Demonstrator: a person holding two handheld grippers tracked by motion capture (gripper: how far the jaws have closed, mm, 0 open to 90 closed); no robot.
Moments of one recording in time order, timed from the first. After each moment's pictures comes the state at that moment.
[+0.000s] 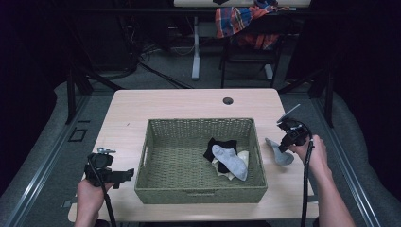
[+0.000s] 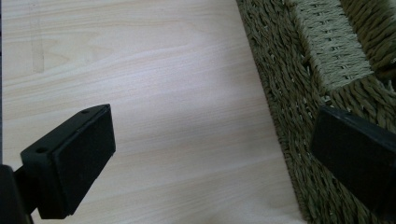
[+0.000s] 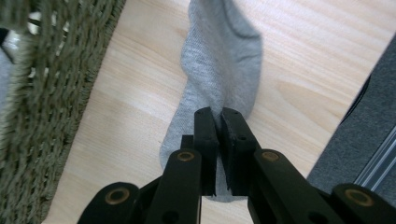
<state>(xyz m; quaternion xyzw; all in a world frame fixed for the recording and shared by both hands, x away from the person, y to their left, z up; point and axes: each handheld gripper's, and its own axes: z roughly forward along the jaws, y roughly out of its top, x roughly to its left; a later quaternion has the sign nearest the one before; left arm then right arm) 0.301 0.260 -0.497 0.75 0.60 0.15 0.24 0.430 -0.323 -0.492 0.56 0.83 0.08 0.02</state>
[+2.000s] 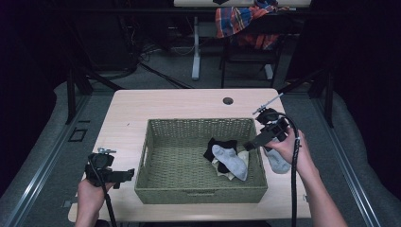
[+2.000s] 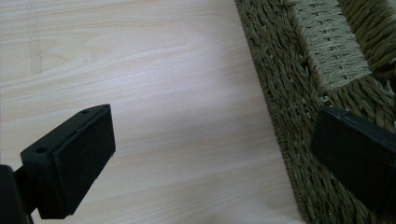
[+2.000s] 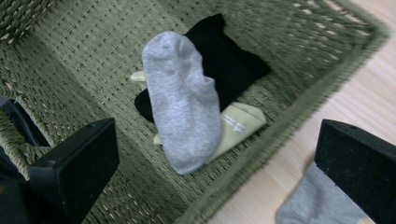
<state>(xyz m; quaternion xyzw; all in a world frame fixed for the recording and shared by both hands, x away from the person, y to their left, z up) 0.301 0.259 -0.498 0.75 0.60 0.15 0.24 0.391 -0.229 -0.408 0.41 0.88 0.23 0.01</state>
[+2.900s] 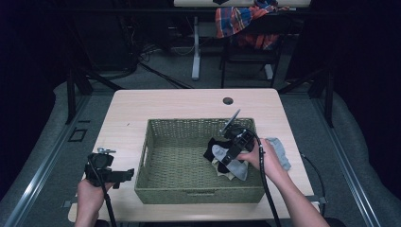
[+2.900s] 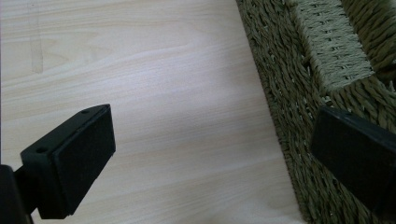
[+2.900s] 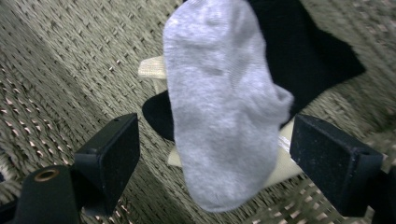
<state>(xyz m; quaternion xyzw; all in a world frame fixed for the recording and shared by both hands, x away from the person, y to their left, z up) 0.301 0.260 -0.498 0.75 0.60 0.15 0.24 0.402 -0.150 -0.475 0.37 0.92 0.12 -0.02</state>
